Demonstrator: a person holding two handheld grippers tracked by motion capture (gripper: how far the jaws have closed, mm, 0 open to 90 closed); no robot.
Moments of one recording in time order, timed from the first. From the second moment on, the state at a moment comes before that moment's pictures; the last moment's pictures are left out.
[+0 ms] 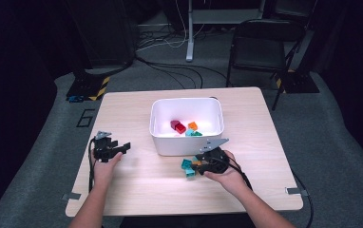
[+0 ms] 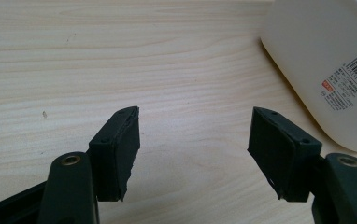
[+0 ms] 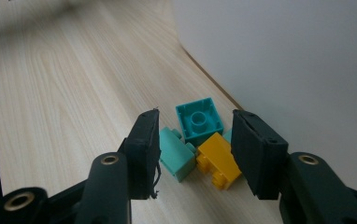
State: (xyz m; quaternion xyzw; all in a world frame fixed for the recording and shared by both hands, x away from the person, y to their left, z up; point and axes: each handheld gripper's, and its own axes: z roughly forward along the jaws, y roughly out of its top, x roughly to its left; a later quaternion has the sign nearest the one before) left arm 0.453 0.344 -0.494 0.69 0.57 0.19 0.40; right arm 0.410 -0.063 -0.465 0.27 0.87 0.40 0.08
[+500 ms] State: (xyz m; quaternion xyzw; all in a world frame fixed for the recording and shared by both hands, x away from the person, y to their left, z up) left arm 0.453 0.344 -0.494 0.69 0.57 0.19 0.40; right arm 0.405 -0.045 -0.483 0.26 0.88 0.40 0.06
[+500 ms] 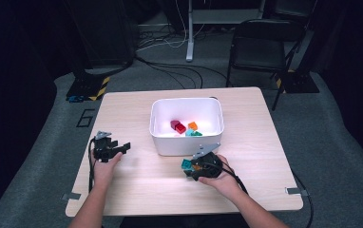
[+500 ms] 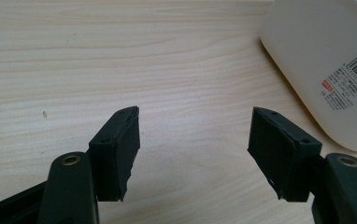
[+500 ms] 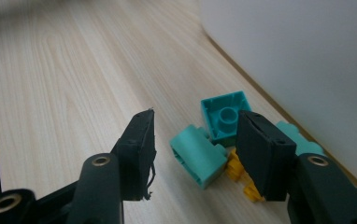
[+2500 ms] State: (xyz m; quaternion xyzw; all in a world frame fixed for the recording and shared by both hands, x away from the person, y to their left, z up) left arm 0.453 0.344 -0.495 0.69 0.57 0.19 0.40; right arm 0.392 -0.037 -0.495 0.24 0.89 0.38 0.03
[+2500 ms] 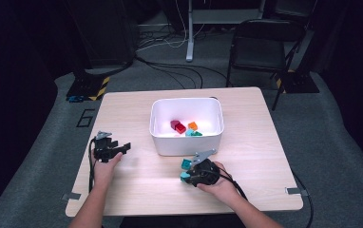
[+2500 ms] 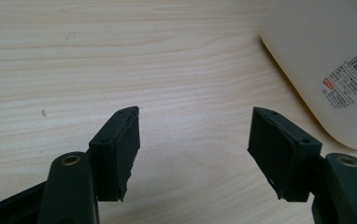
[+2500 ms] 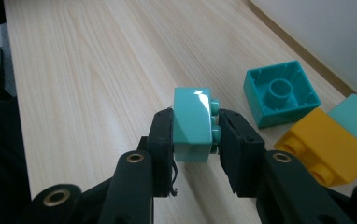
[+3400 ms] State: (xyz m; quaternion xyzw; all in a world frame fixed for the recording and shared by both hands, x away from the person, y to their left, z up) left arm 0.453 0.344 -0.494 0.70 0.57 0.19 0.40; right arm 0.402 -0.052 -0.407 0.24 0.88 0.40 0.04
